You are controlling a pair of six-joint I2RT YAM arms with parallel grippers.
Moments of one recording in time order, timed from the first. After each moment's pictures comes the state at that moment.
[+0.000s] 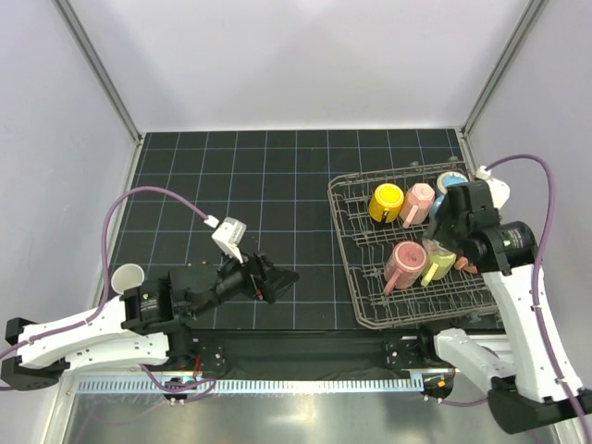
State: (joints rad) left arm -1.28 0.66 0.79 -0.34 -0.40 -0.74; right arm 0.28 0.92 1.28 -1.26 0.42 0.64
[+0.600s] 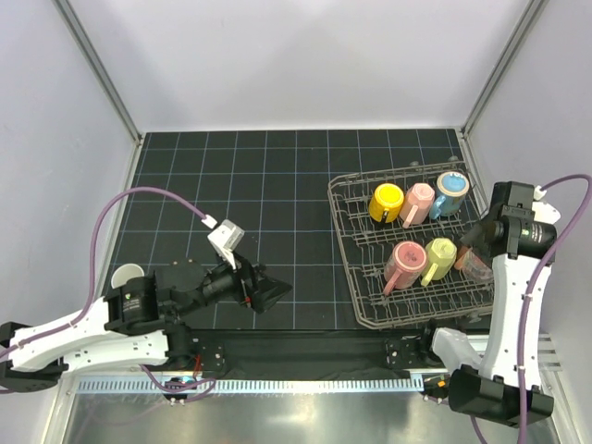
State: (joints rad) left arm -1.28 0.64 0.86 -0.48 -0.28 -0.61; right arm -0.26 0.95 1.27 -1.36 0.39 0.57
